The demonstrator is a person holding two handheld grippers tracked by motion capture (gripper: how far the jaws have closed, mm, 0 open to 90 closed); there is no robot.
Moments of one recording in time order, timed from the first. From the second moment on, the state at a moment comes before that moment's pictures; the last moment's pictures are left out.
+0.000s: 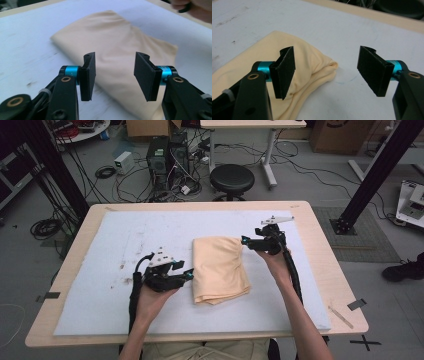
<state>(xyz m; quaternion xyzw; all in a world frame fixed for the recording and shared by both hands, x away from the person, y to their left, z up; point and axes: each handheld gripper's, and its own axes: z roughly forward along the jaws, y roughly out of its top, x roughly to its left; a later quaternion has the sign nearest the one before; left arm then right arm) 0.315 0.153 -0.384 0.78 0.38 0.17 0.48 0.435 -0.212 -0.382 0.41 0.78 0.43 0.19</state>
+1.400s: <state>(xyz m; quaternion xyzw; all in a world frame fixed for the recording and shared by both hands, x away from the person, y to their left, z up) 0.299 0.321 -0.419 0.70 0.46 0.26 0.48 0.318 -0.276 -0.422 0.44 0.73 0.47 0.22</state>
